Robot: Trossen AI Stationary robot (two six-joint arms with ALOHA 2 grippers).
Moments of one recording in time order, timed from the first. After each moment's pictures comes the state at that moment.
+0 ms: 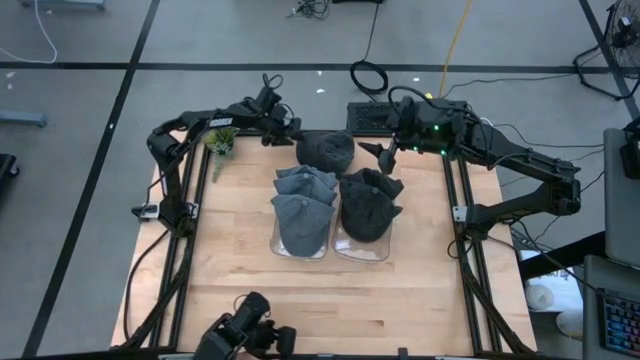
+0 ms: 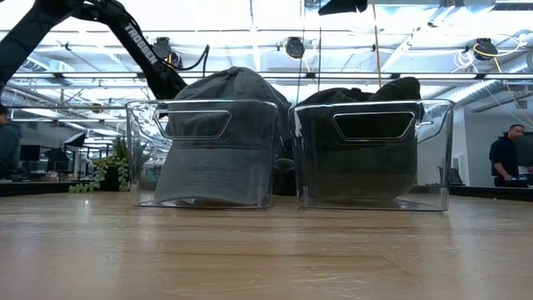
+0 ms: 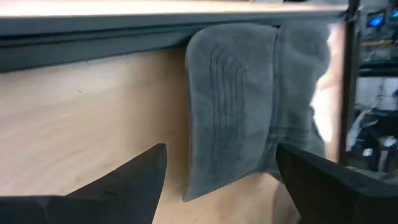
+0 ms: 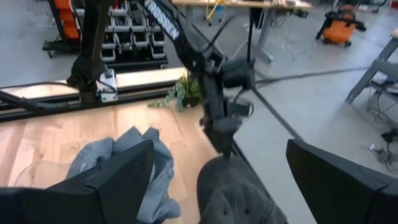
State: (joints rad) left arm 0.91 1.95 1.26 -0.27 0.60 -0.67; right arm -0.30 1.22 1.42 -0.54 0.10 -0.05
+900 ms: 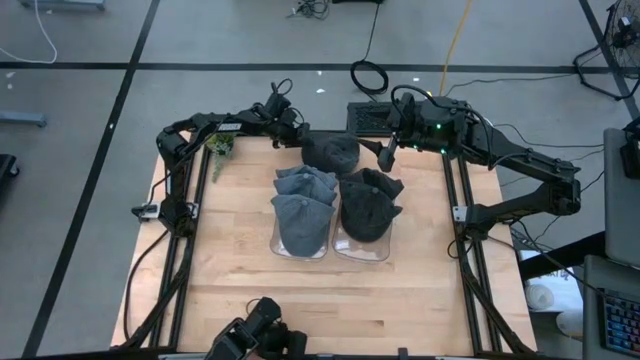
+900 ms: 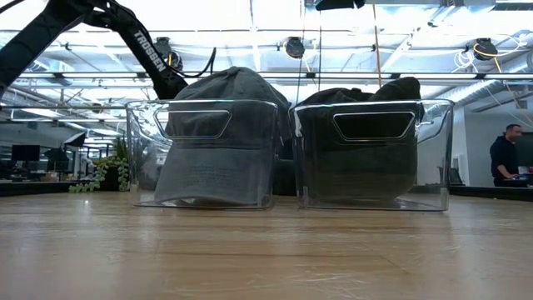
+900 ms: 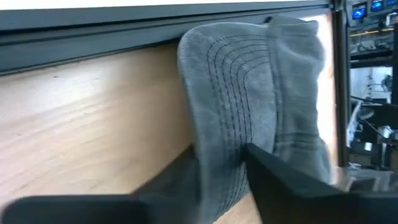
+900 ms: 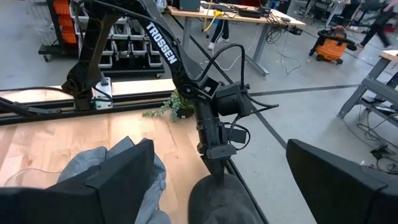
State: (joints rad) left arm 0.84 2.02 1.26 -0.11 0.58 -0.69; right arm -0.30 1.22 1.42 -0.48 0.11 -0.10
